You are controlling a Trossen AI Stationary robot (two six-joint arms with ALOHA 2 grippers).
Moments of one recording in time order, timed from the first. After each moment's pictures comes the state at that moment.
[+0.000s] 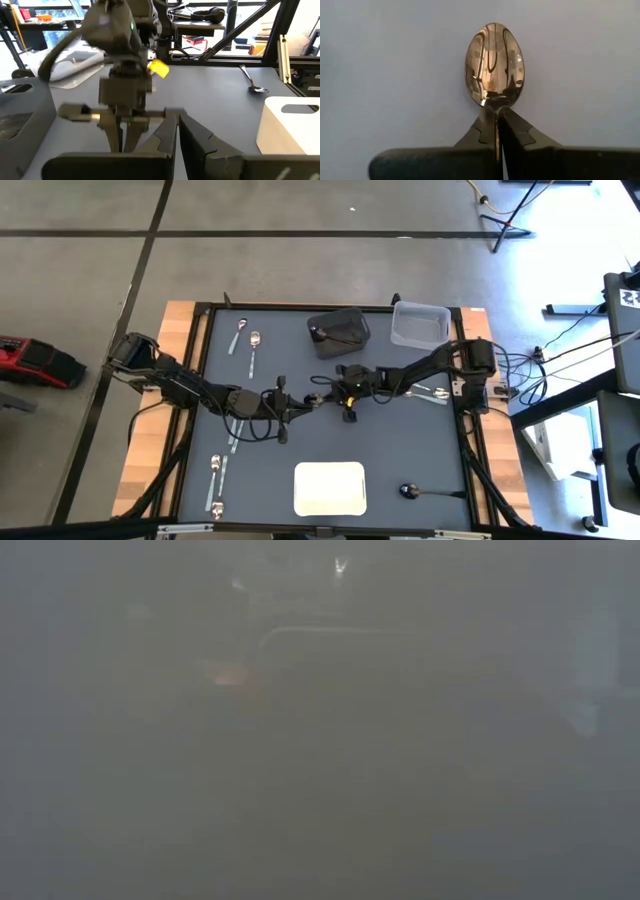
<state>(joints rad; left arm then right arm) -0.28 1.52 0.50 0.84 -0.40 -0.08 -0.07 1.90 0.77 0.51 -0.15 -0.22</state>
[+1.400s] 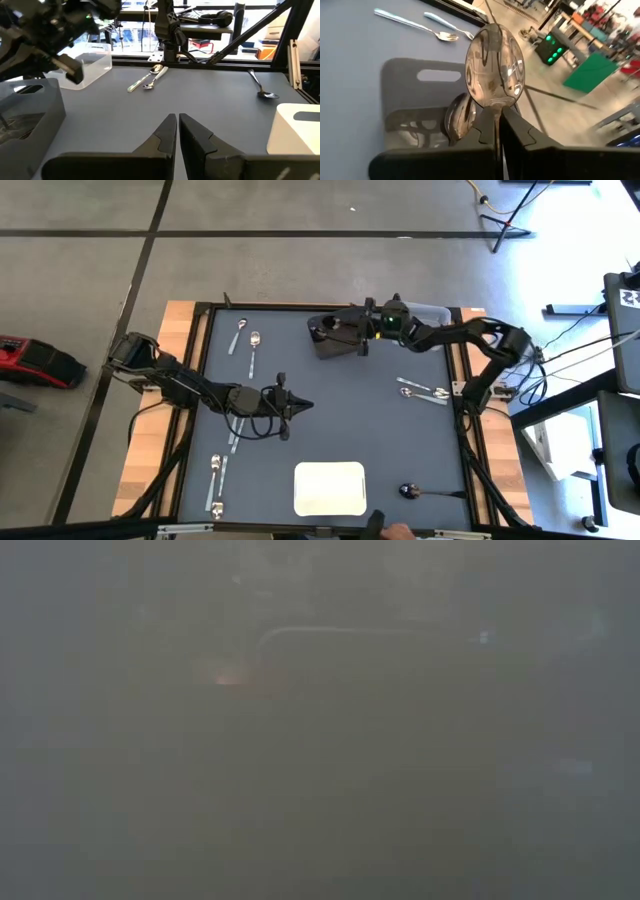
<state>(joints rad) -0.26 1.52 0.50 0.85 -0.41 -0.08 -0.61 1.71 0.73 0.68 -0.31 -0.62</state>
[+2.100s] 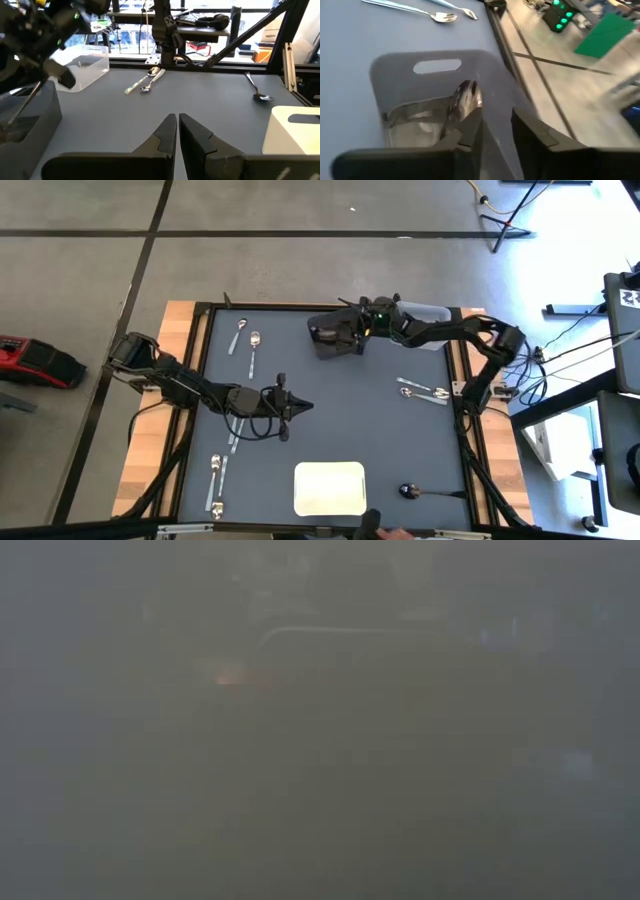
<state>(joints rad) -0.26 1.52 0.50 0.87 -0.40 -0.08 -0.56 1.70 0.84 0.43 -0.20 -0.53</state>
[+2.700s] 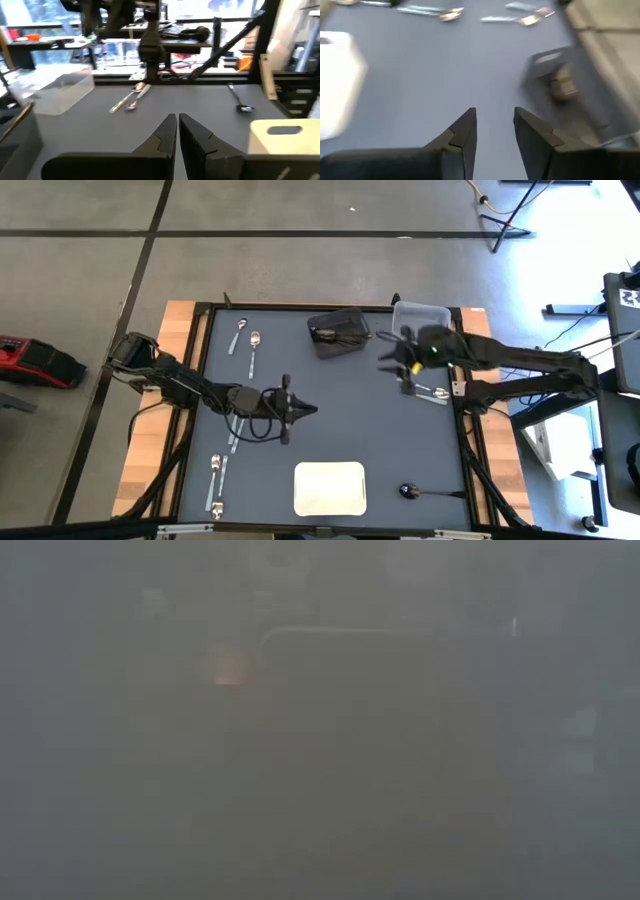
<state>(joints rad) -0.26 1.52 0.55 0.88 -0.32 -0.02 -0.15 0.95 0.84 -0.52 -0.08 -0.14</state>
